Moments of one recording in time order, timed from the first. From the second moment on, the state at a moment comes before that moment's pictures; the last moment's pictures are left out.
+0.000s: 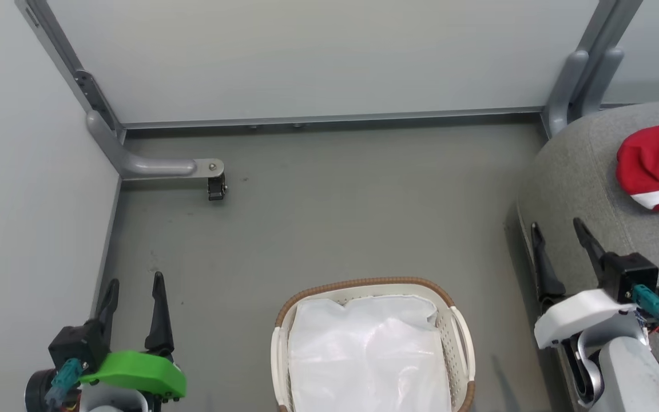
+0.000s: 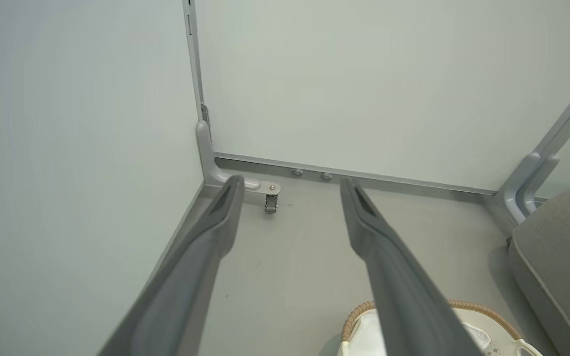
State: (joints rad) left arm -0.11 0.07 0.01 0.37 -0.24 -0.13 -0.26; right arm -0.24 -0.06 -0.09 0.37 0.06 0.13 -0.26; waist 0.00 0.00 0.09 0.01
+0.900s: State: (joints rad) left arm -0.06 0.04 0.03 0.41 -0.54 -0.13 -0.19; right arm -0.16 -0.04 -0.09 0.41 0.35 0.13 -0.19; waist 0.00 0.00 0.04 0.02
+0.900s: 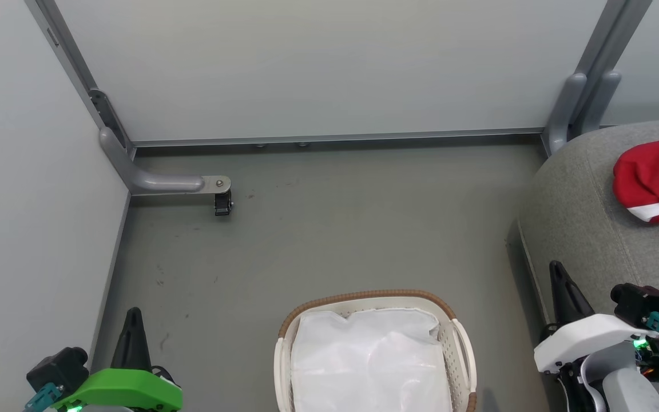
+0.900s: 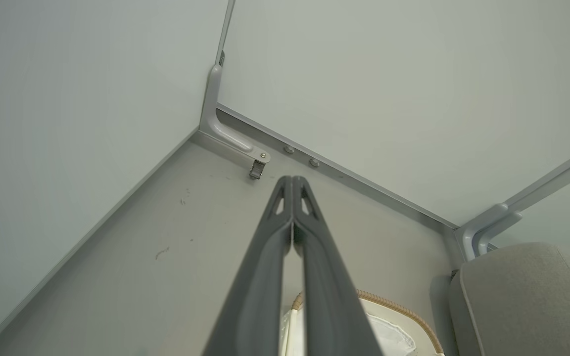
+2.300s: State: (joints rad) left arm -0.07 0.04 0.07 0.33 -1.07 -0.13 -0.04; right arm -0.14 -0.04 -0.10 0.33 0.97 0.13 -0.04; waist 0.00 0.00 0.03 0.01
